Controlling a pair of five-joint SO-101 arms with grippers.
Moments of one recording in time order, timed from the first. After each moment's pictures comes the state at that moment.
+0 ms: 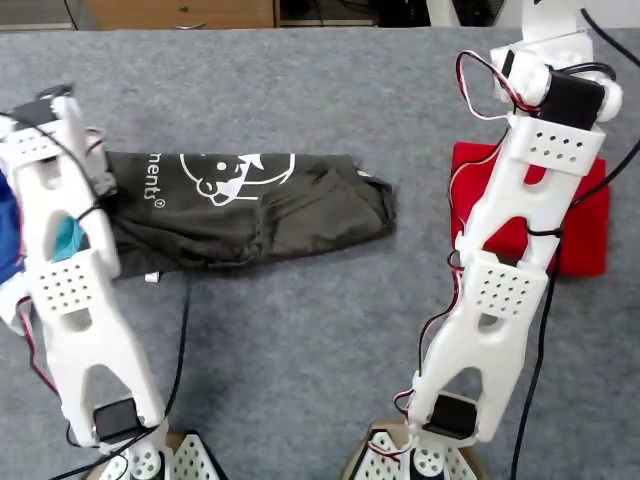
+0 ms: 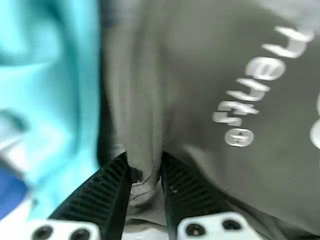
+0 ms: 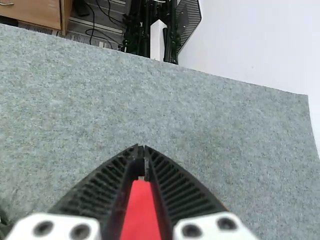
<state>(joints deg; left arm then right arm) -20.2 54.1 -59.2 100.1 -9.2 12.6 48.2 -93.0 89.5 16.4</state>
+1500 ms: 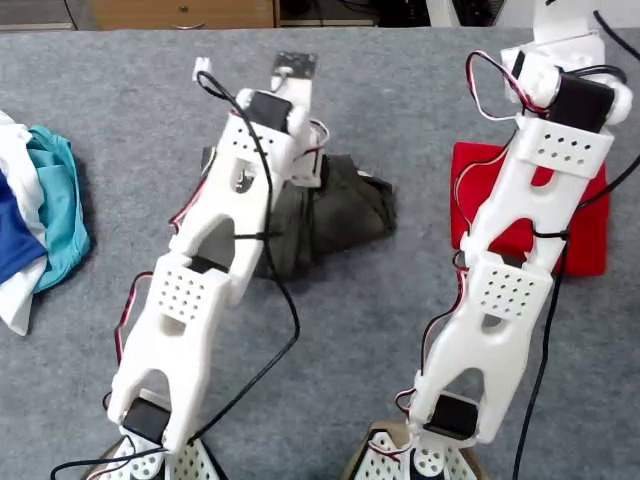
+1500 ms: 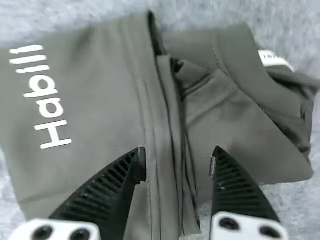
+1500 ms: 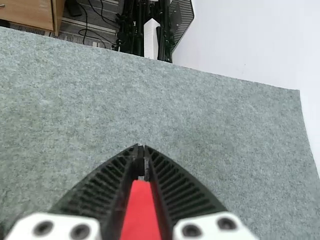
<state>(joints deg) 19.5 51.5 -64.2 95.7 2.7 14.2 48.2 -93.0 88.9 16.4</state>
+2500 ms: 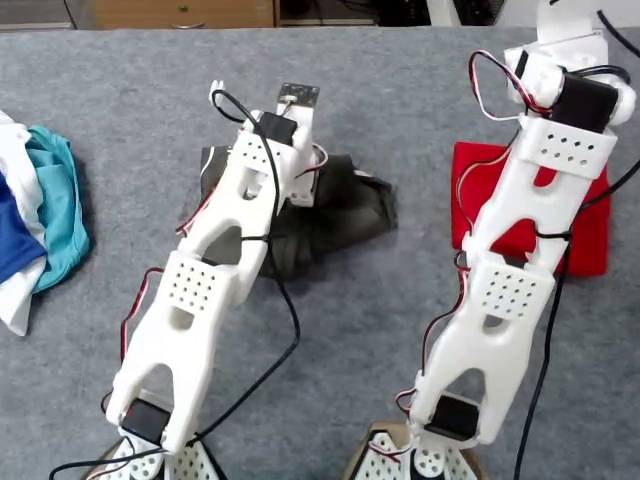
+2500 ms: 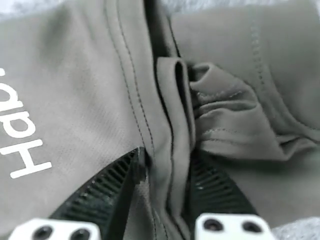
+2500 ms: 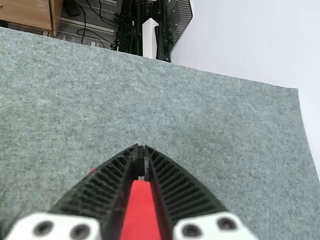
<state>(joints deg) 18.4 61.6 -64.0 90.9 2.0 14.5 48.2 -93.0 88.9 16.4</state>
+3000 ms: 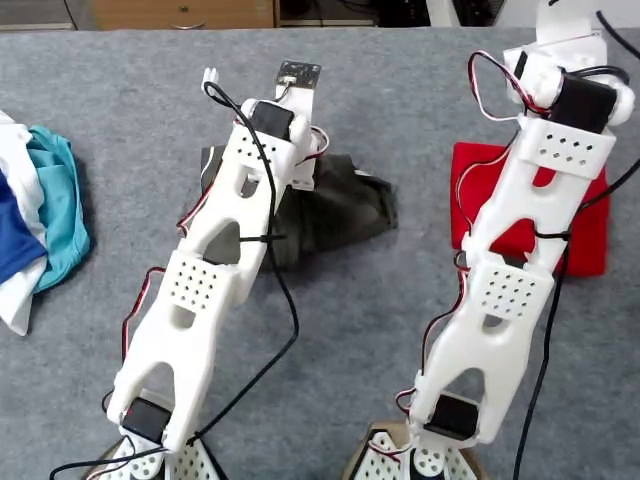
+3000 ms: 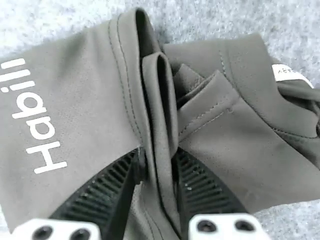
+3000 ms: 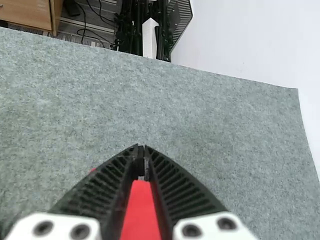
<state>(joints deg) 18.5 62.1 -76.1 95.9 2.0 14.5 48.2 -93.0 88.9 16.4</state>
